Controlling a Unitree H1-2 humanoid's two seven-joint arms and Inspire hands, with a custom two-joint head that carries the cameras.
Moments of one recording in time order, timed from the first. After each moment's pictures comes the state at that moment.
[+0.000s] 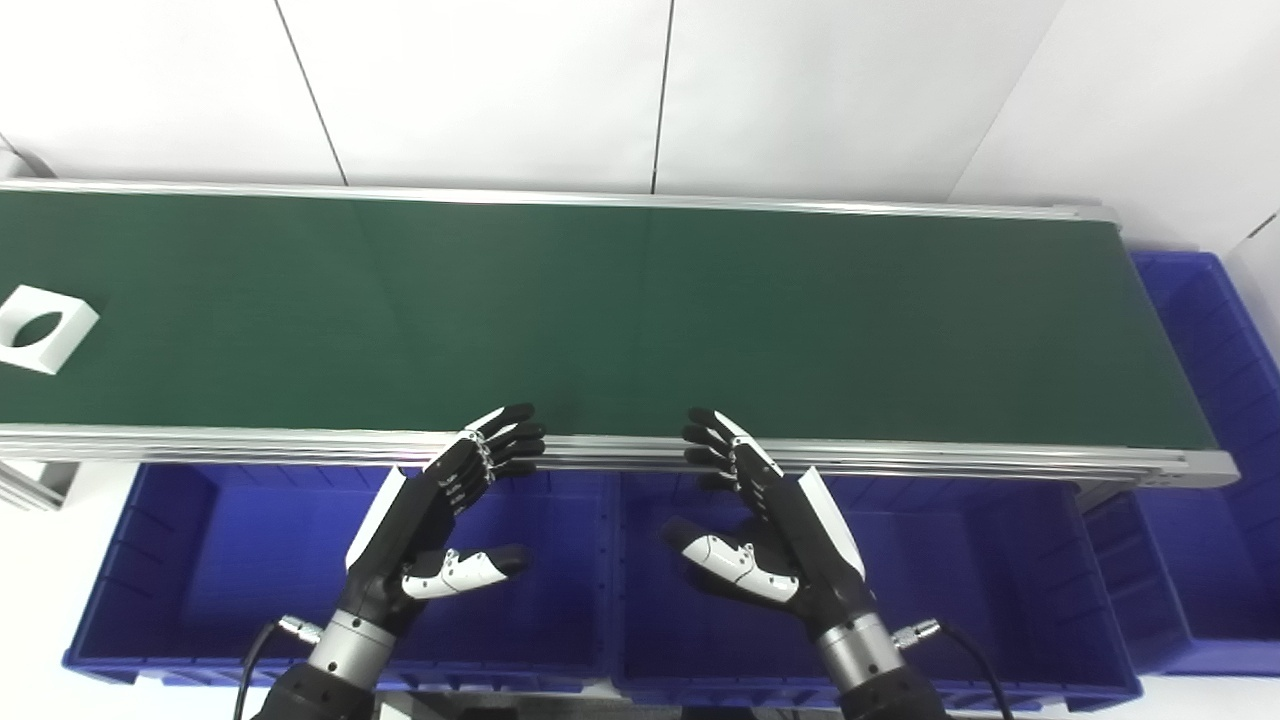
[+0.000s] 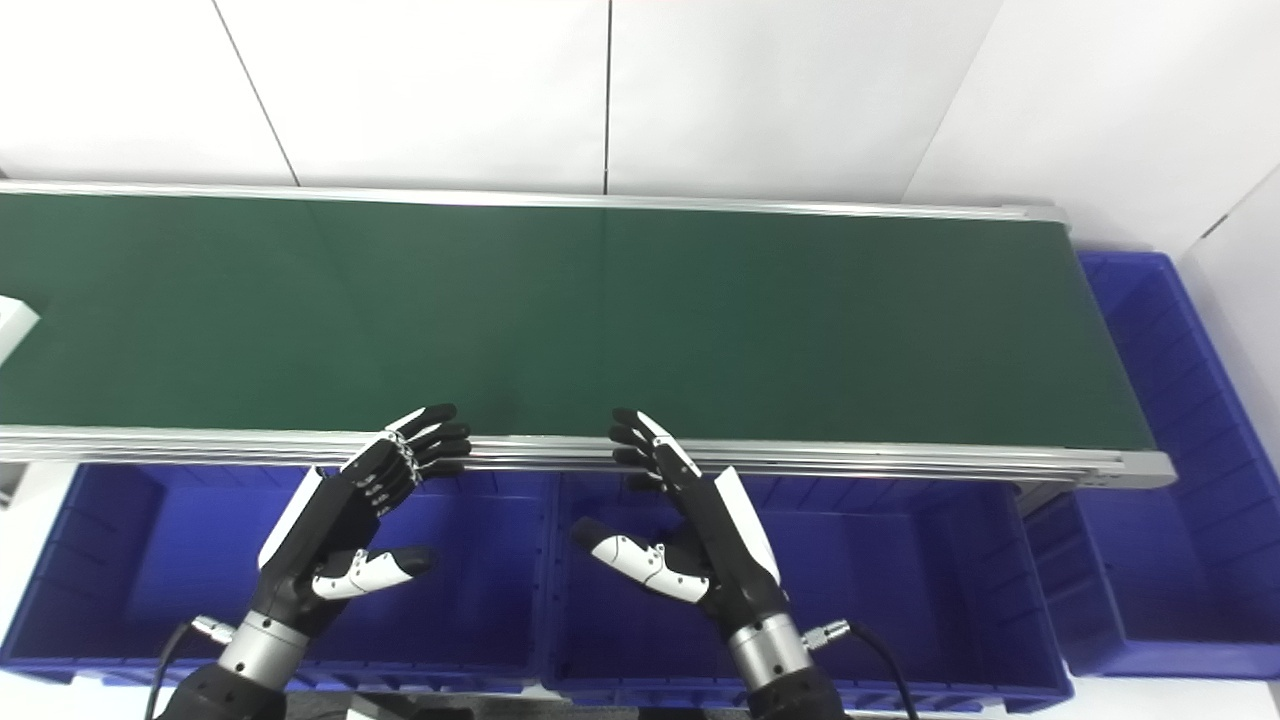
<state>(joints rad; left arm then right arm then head) 0.28 0.13 -0.17 0.00 -0.07 -0.37 -0.31 0.36 -0.10 0.30 -0.25 -0.25 -0.05 0.07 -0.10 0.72</state>
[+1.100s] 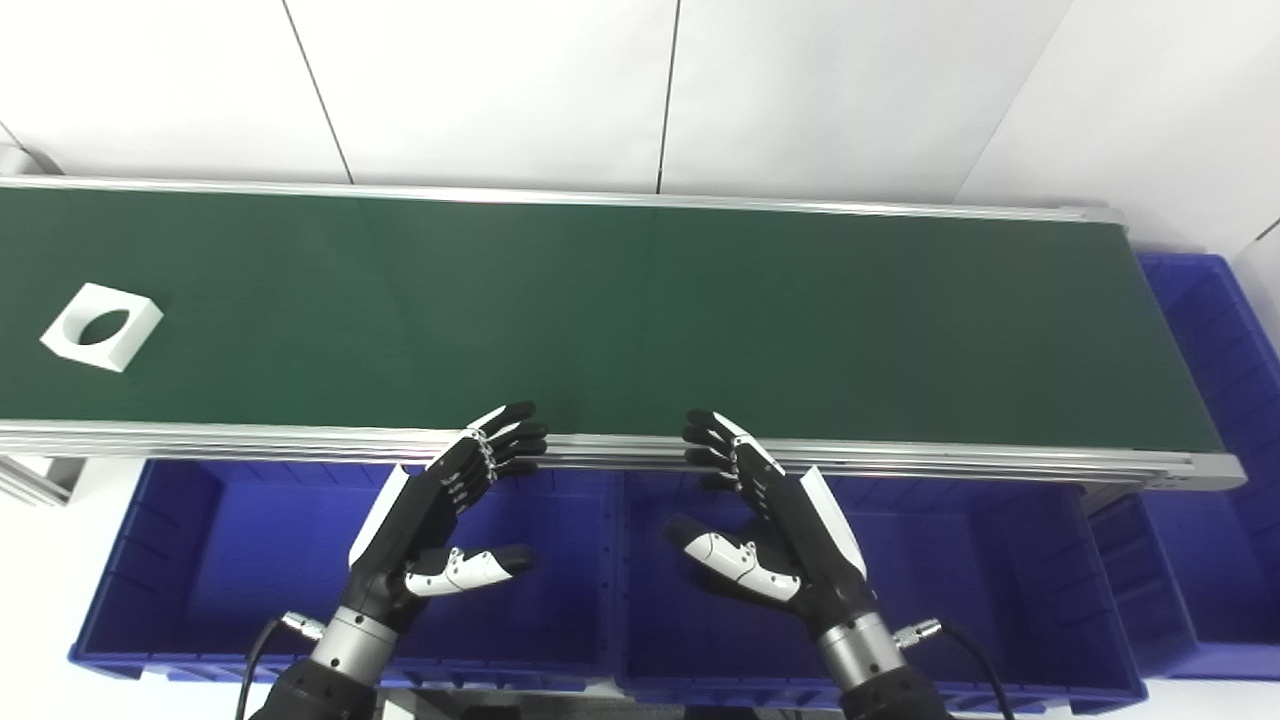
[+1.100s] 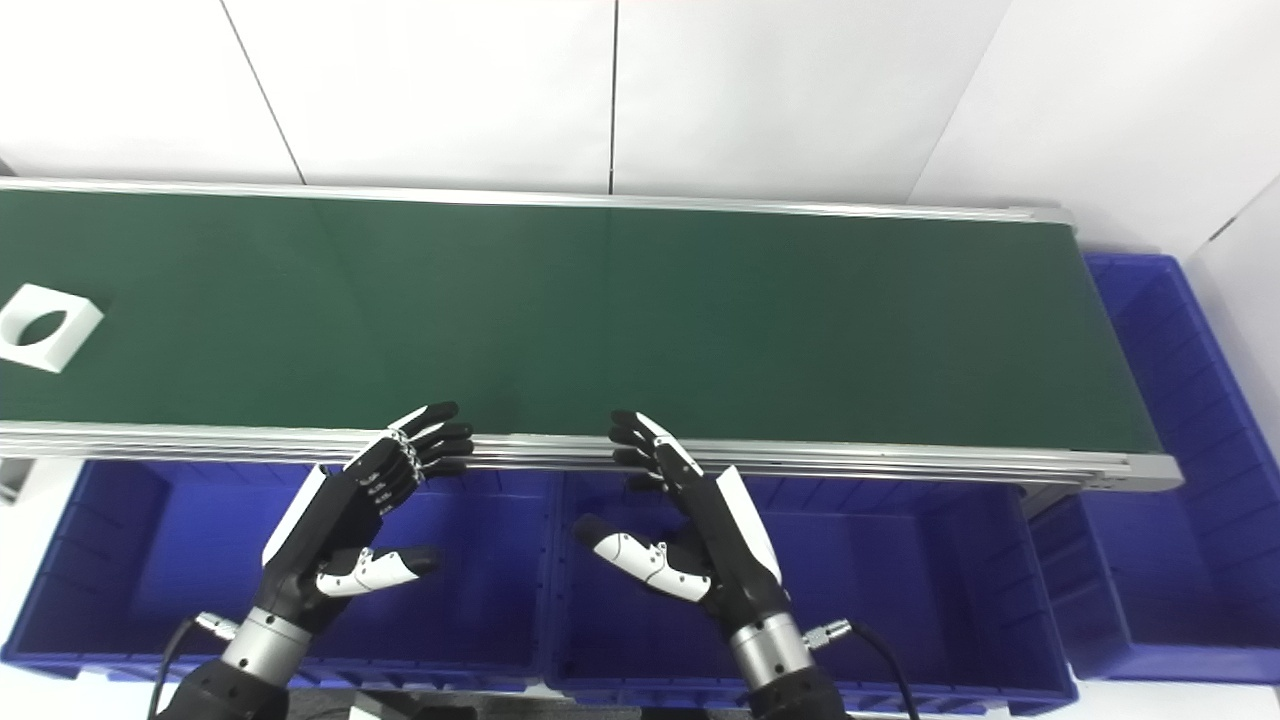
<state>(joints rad) 0.28 0.13 -0.17 0.01 -0.07 -0.37 -0.31 0.35 -0.10 0.30 -0.25 -0.25 -0.05 0.07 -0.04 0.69</state>
